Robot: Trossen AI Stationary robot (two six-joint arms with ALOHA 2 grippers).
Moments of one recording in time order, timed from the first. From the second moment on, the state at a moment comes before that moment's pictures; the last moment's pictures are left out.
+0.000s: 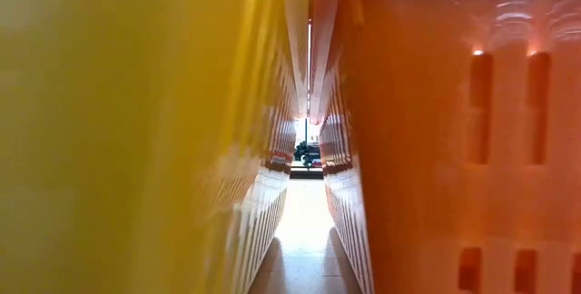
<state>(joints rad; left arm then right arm) -0.35 1.42 1.22 -0.53 -0.73 -0.46 0.91 1.89 0.94 0.40 0.81 0.85</state>
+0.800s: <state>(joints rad) -0.35 1.42 1.22 -0.53 -0.73 -0.46 0.91 1.89 0.94 0.40 0.80 0.85</state>
